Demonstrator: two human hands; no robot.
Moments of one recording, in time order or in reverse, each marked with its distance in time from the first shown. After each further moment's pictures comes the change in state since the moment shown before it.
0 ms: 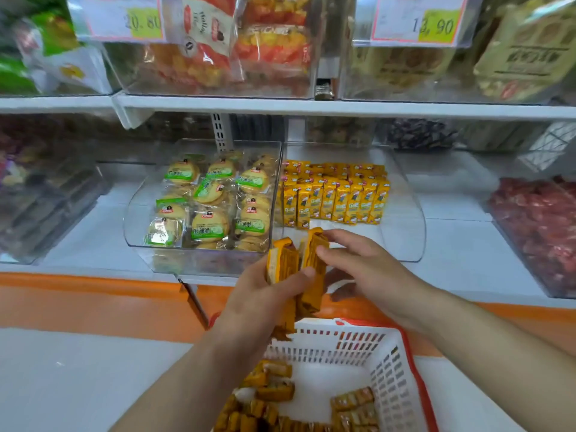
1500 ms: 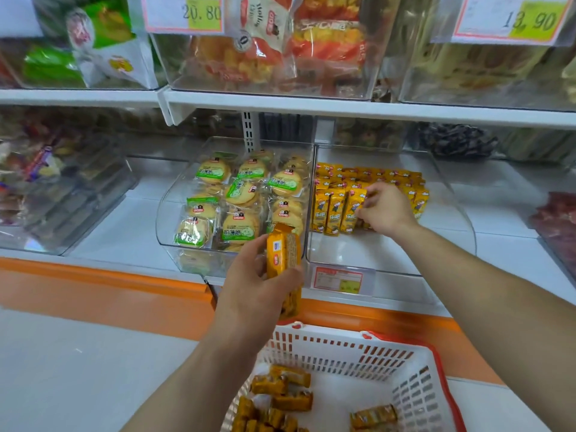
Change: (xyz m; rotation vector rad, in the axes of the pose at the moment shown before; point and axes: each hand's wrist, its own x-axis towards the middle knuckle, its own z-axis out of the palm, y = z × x) left_hand 0.007 0.009 -0.046 0.112 0.227 0.138; right_hand 0.176 0.026 -0.065 -0.671 0.548 -0.099
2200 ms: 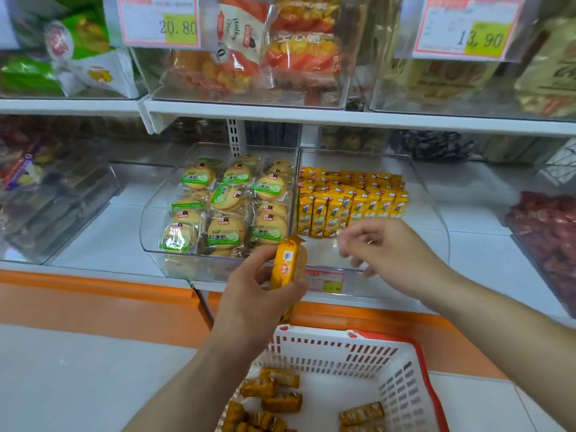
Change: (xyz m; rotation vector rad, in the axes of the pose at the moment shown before) left_hand -0.001 -0.003 0.017 0.136 -0.016 -0.009; right_hand -0.136 -0.050 -0.065 0.264 -0.288 -0.082
